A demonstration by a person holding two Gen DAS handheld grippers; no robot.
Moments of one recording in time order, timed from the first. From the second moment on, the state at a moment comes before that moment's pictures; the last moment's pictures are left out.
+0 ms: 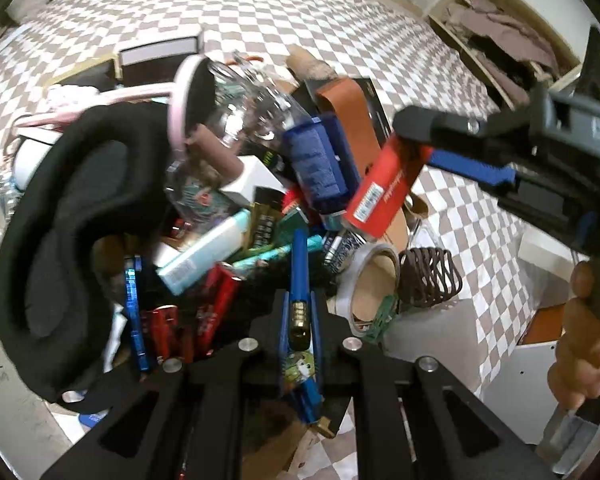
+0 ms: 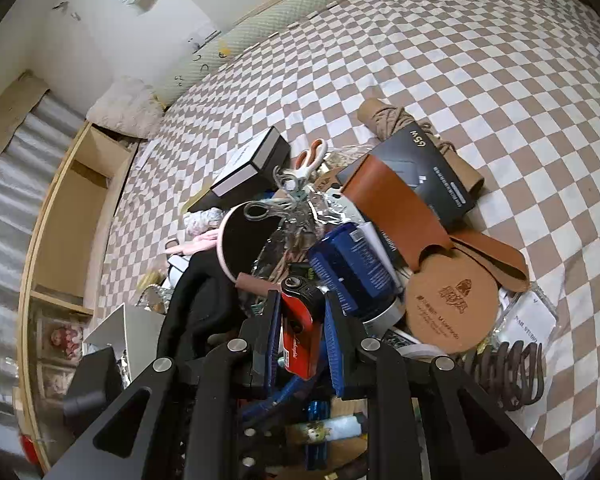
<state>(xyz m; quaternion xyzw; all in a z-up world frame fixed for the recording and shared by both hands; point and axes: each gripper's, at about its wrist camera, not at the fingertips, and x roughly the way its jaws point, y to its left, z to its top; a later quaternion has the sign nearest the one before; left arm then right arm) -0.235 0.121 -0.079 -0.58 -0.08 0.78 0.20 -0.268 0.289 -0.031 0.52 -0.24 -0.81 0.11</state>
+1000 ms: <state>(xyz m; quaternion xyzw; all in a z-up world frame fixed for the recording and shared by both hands) -0.214 -0.028 -0.012 -0.49 -0.18 0.85 0.09 -0.257 0.239 -0.020 0.52 -0.22 -0.81 0.15</state>
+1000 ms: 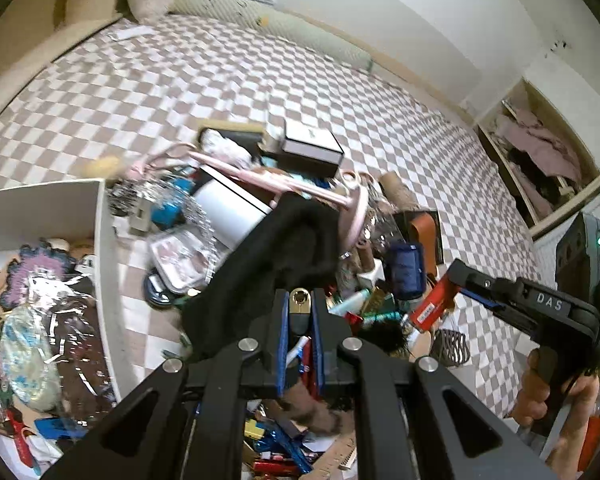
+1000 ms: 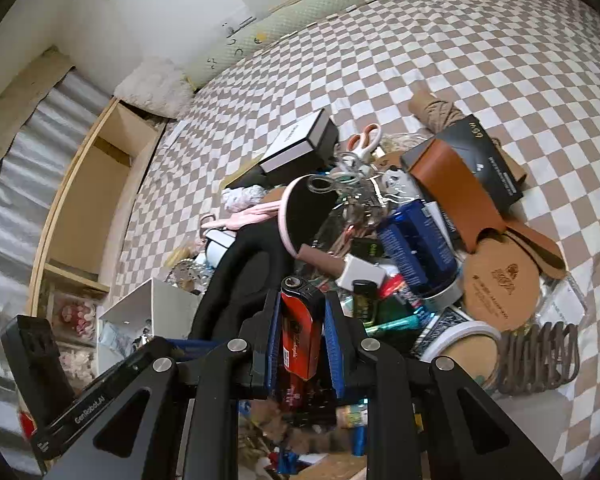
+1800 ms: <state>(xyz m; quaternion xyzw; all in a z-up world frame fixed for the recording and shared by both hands) -0.162 -0.176 0.013 -0.41 -0.22 0.88 -0.07 -0.254 0.177 -0.013 0.53 -0.21 -0.80 0.21</state>
